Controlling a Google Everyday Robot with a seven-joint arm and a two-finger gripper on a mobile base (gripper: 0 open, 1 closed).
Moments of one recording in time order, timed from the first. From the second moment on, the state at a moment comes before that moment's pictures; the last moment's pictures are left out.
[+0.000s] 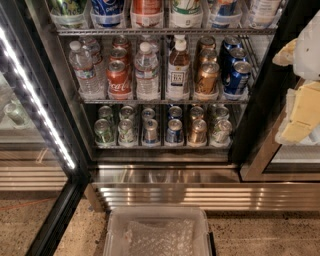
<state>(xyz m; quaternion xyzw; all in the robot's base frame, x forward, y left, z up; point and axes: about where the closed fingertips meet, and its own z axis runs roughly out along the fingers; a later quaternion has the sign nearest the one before) 0.438 -0.217 0.976 -0.60 0.78 -0.03 0.16</state>
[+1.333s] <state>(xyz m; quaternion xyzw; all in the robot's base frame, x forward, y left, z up) 0.563 -0.167 0.982 -0.57 0.76 0.06 0.30</state>
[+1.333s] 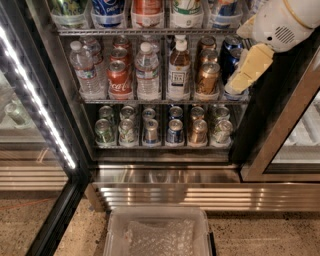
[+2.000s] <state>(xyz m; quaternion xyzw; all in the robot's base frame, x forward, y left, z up) 0.559 -0.163 0.979 -0.56 0.76 0.06 0.32</state>
